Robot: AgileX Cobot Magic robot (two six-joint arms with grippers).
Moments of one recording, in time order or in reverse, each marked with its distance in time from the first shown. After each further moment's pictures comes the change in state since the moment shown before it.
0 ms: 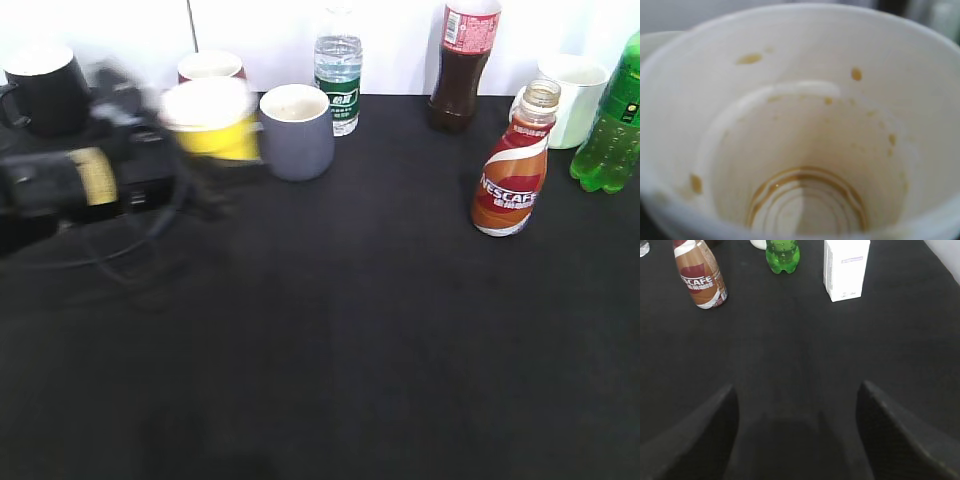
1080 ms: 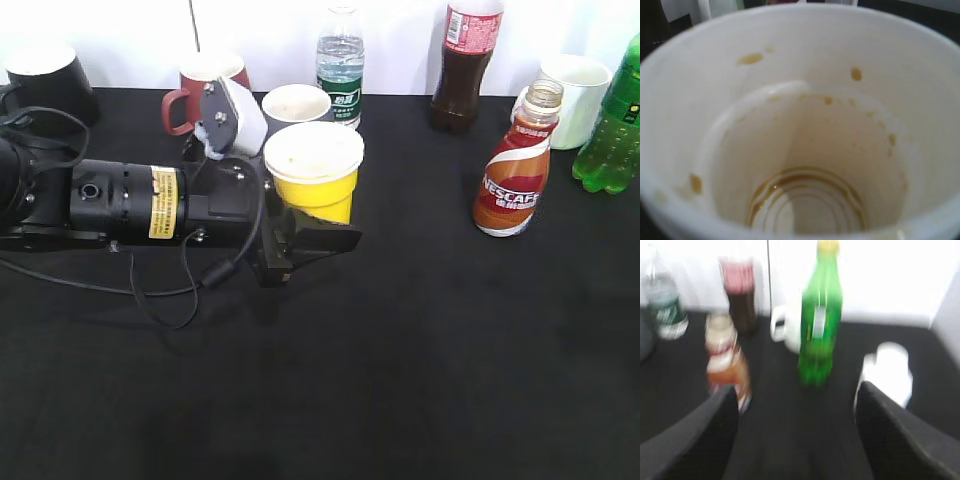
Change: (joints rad) left arm -0.166 0.000 -0.064 0.360 -0.026 -0.219; right arm 0.003 0.521 0.005 0.252 -0.760 -0.366
